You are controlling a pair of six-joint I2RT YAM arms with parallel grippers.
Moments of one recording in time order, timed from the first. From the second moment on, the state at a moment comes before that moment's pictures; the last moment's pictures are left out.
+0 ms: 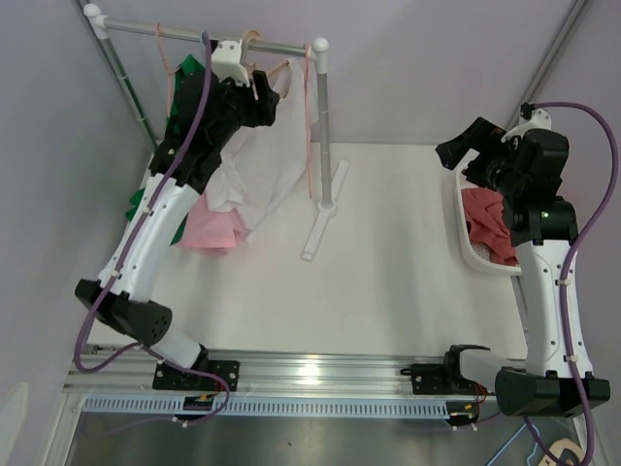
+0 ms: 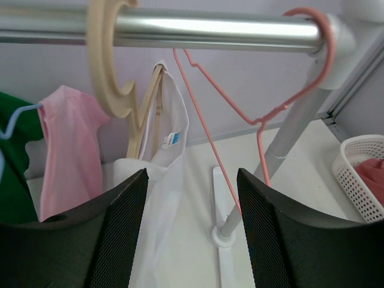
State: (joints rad) left arm -0.40 1.58 1.90 -0.39 -0.05 -0.10; right arm -0.01 1.16 1.49 -0.60 -0.21 0.48
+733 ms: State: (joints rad) left arm -0.40 1.87 2.24 -0.47 -0.15 -0.01; right arm -0.01 1.15 1.50 -0.60 -0.22 0.48
